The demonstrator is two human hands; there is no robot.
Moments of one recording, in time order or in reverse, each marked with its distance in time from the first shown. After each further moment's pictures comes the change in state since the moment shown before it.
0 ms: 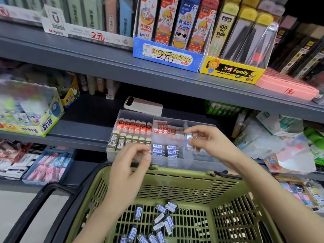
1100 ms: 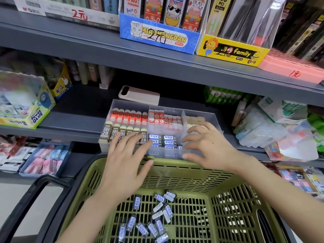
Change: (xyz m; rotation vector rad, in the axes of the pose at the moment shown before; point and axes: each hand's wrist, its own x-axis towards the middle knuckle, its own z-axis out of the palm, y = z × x) left_hand 0.009 -0.029 0.005 0.897 -0.254 0.281; right_hand -0.007 0.038 -0.005 -1.084 -0.111 -0.600
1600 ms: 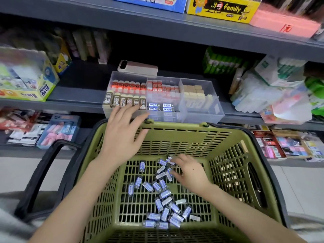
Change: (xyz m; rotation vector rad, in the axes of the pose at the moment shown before) left_hand -0.023 0.004 -0.012 -0.016 0.044 0.039; right_hand -0.086 -0.106 0.136 0.324 -0.043 0.371
